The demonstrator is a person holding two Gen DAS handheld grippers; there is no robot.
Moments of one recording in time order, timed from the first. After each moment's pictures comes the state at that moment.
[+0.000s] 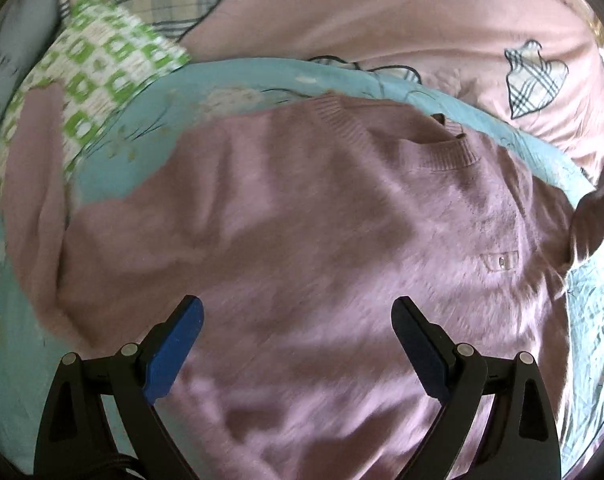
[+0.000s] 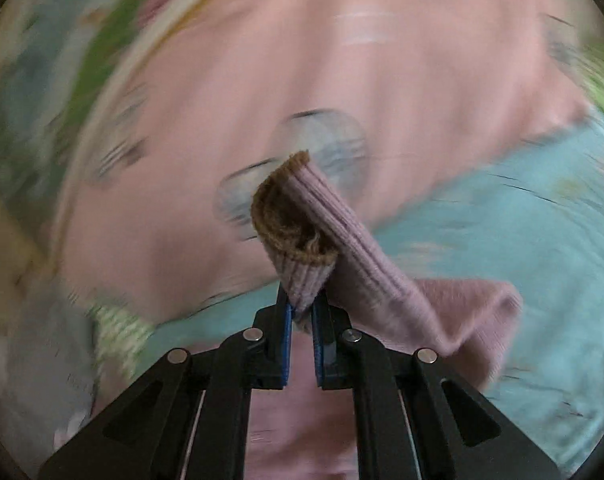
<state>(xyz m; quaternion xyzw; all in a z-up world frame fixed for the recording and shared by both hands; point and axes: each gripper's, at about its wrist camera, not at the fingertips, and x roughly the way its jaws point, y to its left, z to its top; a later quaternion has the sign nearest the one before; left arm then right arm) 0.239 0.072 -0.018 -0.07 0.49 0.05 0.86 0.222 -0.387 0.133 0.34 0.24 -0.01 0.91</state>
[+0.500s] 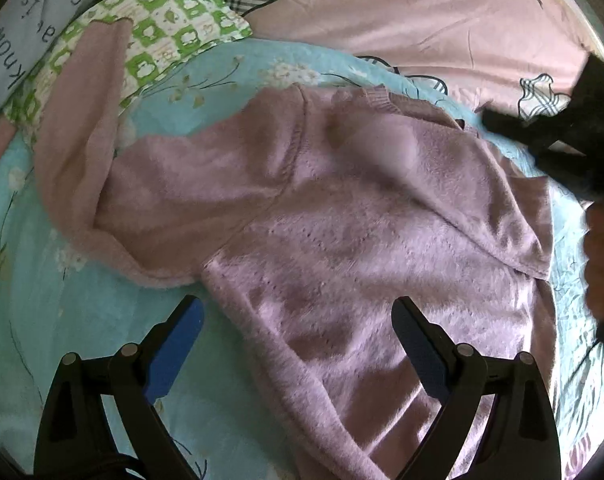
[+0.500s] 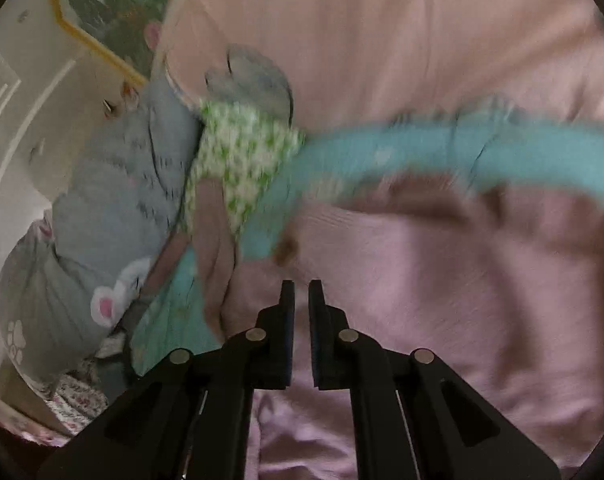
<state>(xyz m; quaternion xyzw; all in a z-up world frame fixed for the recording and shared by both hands) 0.180 0.119 -0.019 -0.13 0.49 0.06 0.86 0.357 -0.094 0.055 0.26 0.41 0.28 0.83</state>
